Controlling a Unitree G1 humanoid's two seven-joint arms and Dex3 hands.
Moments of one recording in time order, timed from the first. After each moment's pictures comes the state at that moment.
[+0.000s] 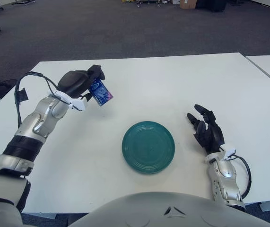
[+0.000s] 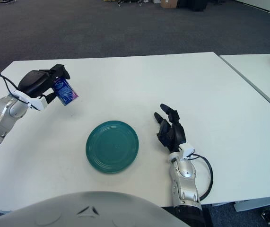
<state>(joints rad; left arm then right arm) -0.29 0.74 -0.22 0.11 0.58 -0.27 -0.02 0.27 -0.03 -0.08 0.08 0.11 -0.24 0.10</state>
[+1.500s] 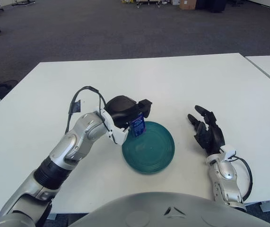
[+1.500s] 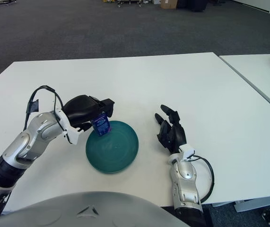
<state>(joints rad) -0.22 0.51 -0.46 -0.38 0.76 -0.15 -0.59 0.29 -0.03 -0.07 0.08 0.09 -0.24 0.08</state>
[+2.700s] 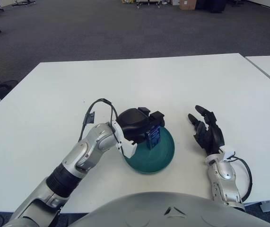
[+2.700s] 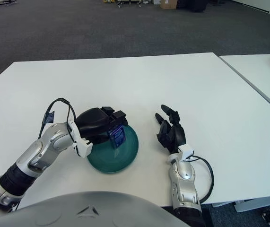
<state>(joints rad) -0.13 0.44 -0.50 -0.30 0.73 -0.24 -0.49 0.29 -0.02 -0.06 0.09 0.09 -0.27 0.06</state>
